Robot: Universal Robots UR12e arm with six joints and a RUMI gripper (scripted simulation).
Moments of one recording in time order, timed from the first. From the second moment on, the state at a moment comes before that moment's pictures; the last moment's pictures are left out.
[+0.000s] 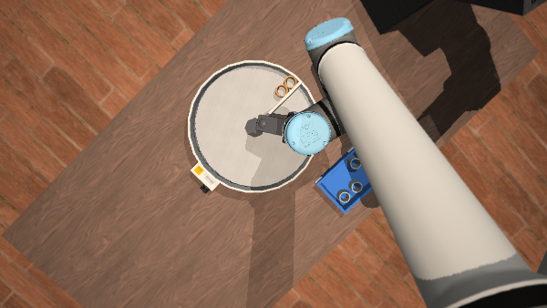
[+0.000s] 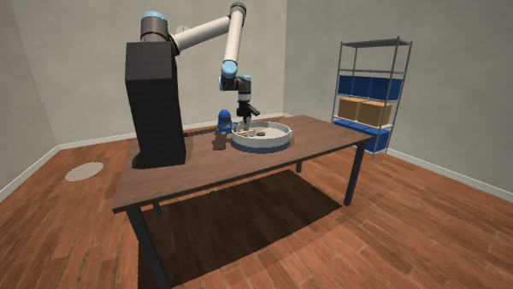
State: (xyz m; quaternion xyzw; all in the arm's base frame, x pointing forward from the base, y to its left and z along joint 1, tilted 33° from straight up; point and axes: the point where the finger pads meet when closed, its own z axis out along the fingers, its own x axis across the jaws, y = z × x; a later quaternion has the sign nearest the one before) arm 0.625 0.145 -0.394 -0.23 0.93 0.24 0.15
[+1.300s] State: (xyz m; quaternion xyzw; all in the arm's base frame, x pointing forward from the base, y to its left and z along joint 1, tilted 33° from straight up) arm 0.626 0.146 -0.396 -0.23 0.93 0.24 0.15
